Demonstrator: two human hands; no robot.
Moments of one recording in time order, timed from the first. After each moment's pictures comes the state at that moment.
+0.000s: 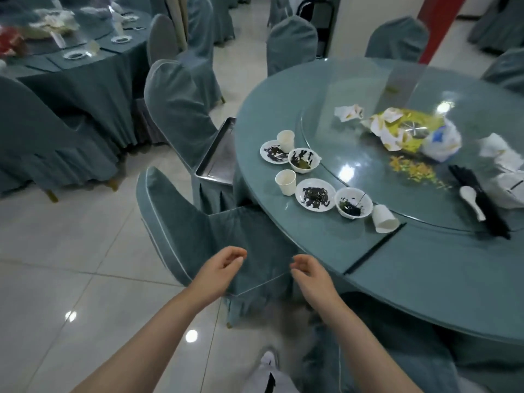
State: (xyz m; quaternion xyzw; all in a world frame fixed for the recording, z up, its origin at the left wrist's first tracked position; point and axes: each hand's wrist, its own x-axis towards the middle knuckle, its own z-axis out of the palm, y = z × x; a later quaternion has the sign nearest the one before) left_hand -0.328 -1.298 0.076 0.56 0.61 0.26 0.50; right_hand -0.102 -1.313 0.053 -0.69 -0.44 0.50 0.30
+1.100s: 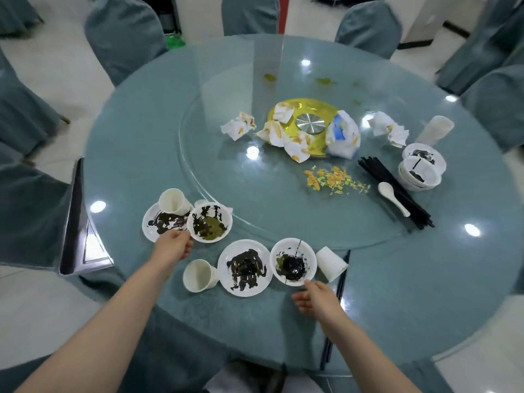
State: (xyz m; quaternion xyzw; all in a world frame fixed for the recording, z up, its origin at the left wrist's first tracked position) left_hand -0.184 -0.883 0.013 0.50 0.64 0.18 0.56; right_hand 0.038 -1.135 0.006 -0.76 0.00 0.49 0.42
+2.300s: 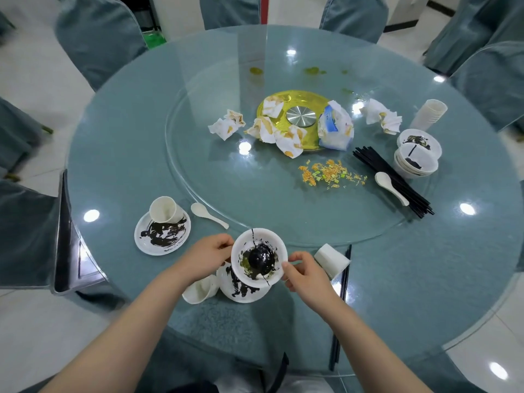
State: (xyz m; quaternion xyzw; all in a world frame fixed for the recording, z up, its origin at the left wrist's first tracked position) left_hand -0.134 -0.915 0.059 0.75 0.42 -0.02 0.52; right_hand 0.026 -1.097 0.052 -0.80 -0.24 0.41 0.37
